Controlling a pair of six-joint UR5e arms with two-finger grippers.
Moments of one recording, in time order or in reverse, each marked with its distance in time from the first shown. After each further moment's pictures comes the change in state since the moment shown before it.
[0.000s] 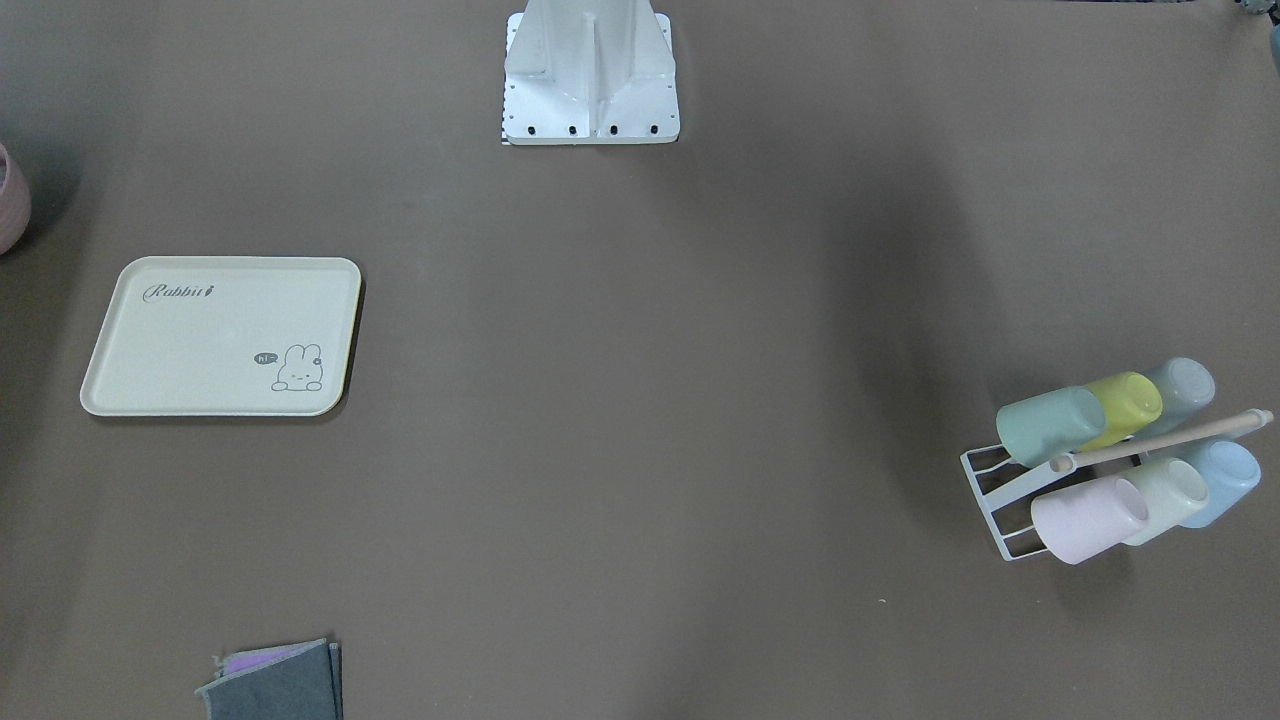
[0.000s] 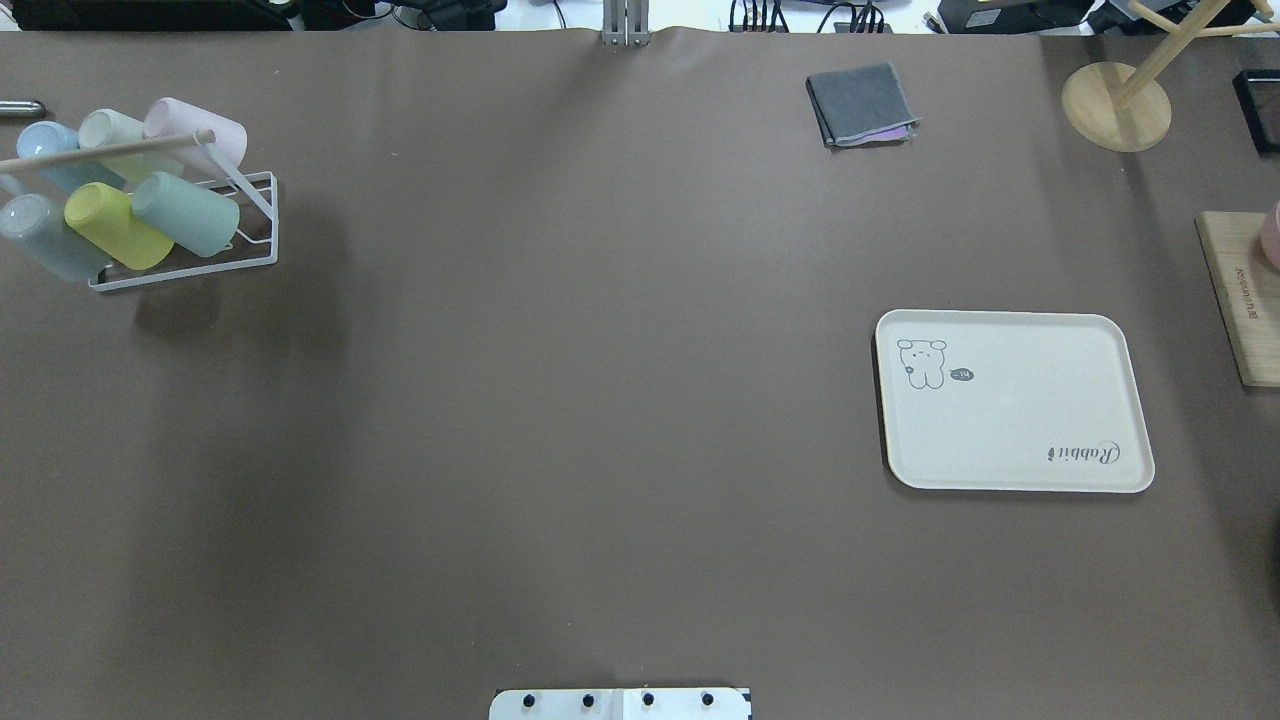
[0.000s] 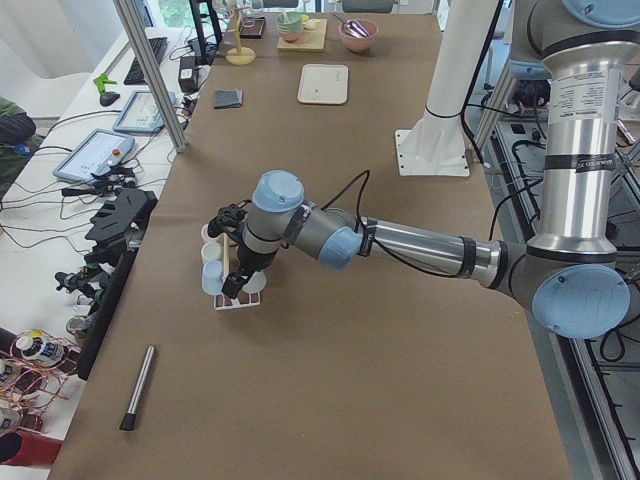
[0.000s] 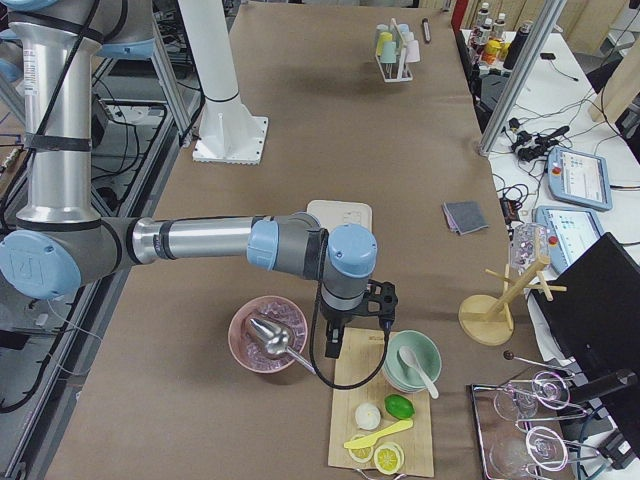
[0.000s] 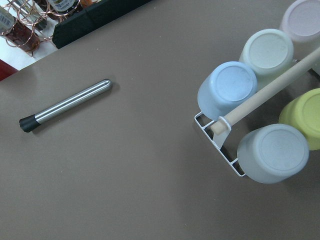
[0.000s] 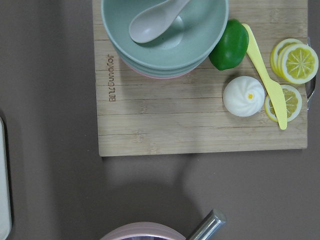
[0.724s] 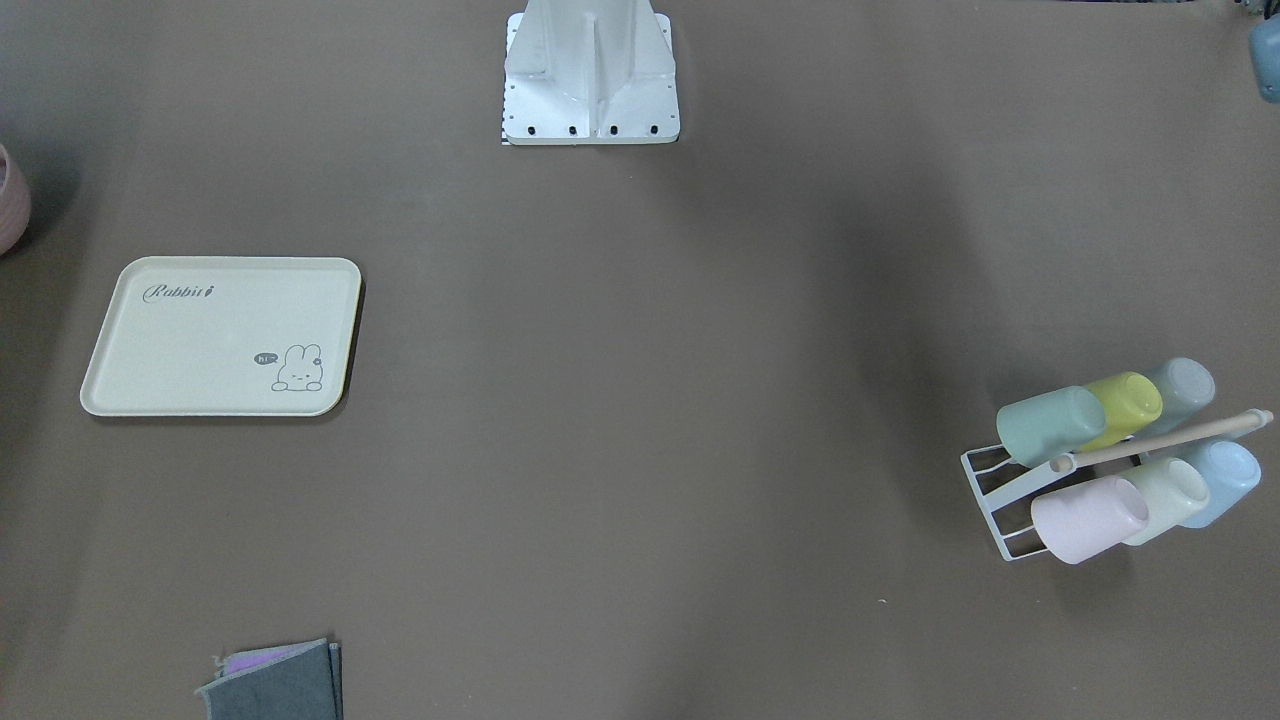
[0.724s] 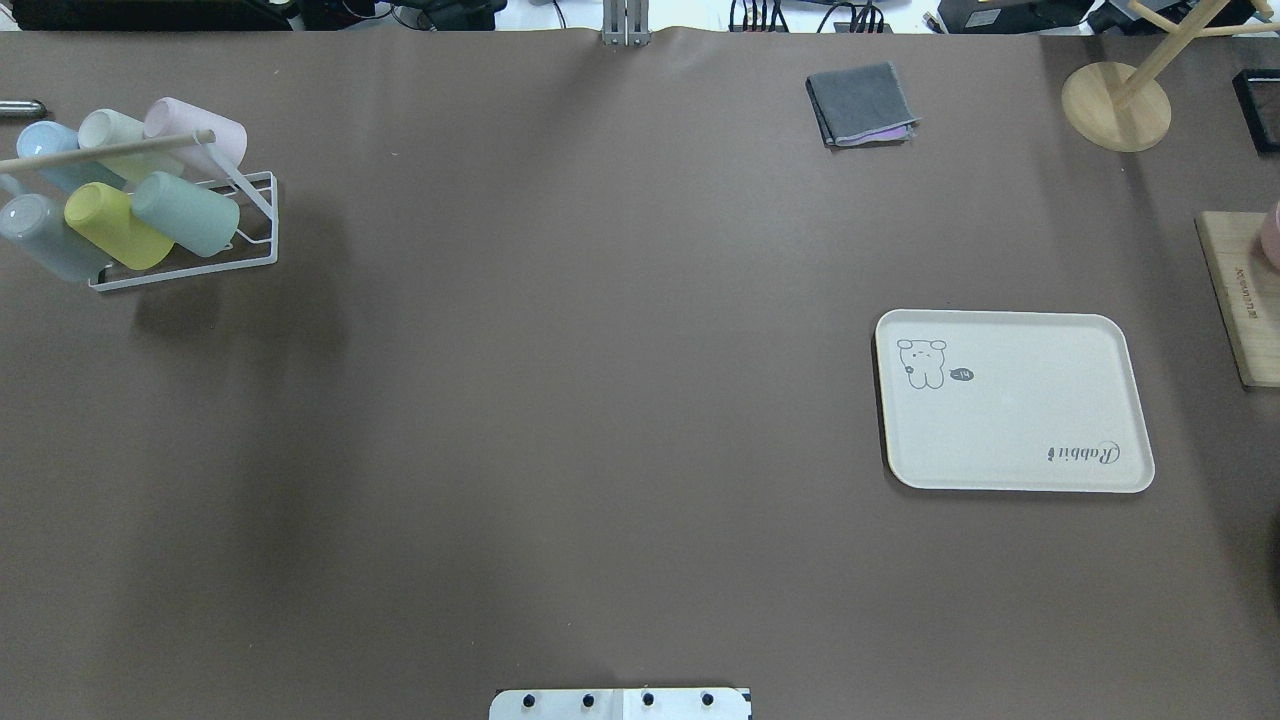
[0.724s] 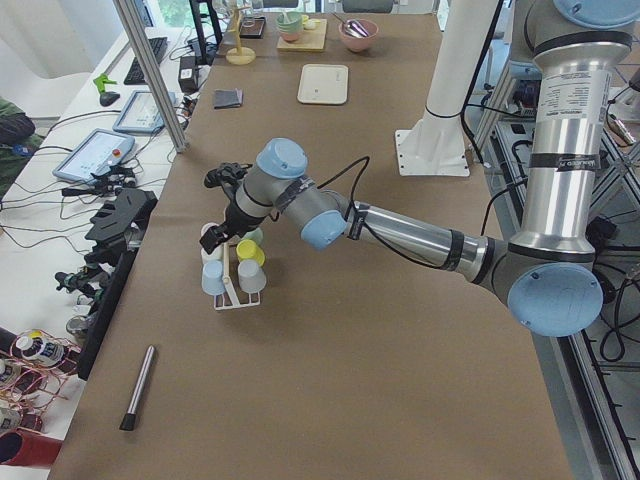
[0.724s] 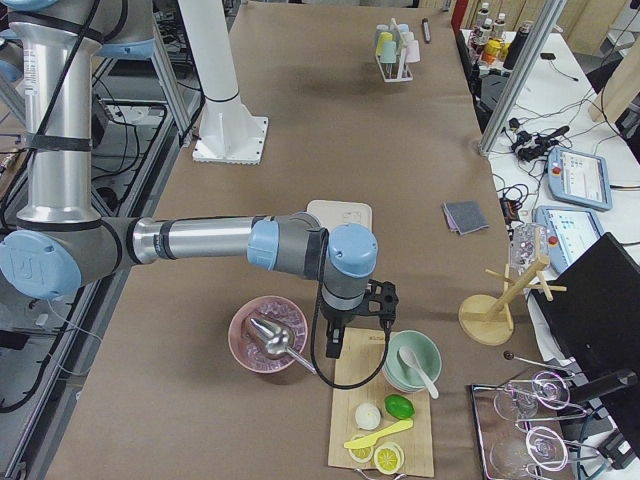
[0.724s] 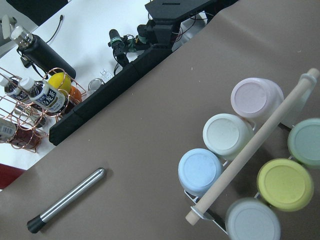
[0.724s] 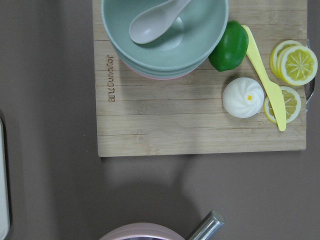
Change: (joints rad) left arm 0.074 -0.061 -0.038 -0.152 0.126 0.066; right arm -0.004 0.001 -0.001 0.005 -0.004 -0.003
